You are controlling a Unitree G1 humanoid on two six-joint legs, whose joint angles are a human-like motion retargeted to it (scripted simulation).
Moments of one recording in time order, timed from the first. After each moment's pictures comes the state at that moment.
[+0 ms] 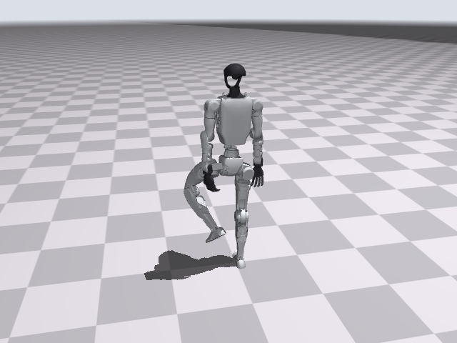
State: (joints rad) left arm 0.05 0.07 0.39 1.64 0.01 0.05 -0.23; right arm -0.01 -0.14 0.06 1.48 -0.76 0.05 0.34; waist -0.03 -0.07 -0.05; left_leg -0.83 0.21 0.42 1.57 -0.09 0.20; right_leg -0.06 -0.10 -0.24 0.08 -0.13 -0.09
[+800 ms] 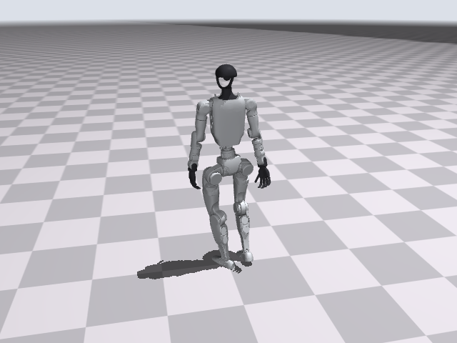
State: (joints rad) left arm -0.05 0.16 0.25 1.48 0.10 0.06 -0.15; right arm 0.10 -0.17 -0.03 1.66 -0.74 0.09 0.26; waist -0.19 0.07 -0.10; left_leg -0.14 0.01 0.27 0.18 -0.12 0.07; right_leg -0.24 0.01 -0.18 0.48 -0.11 0.01
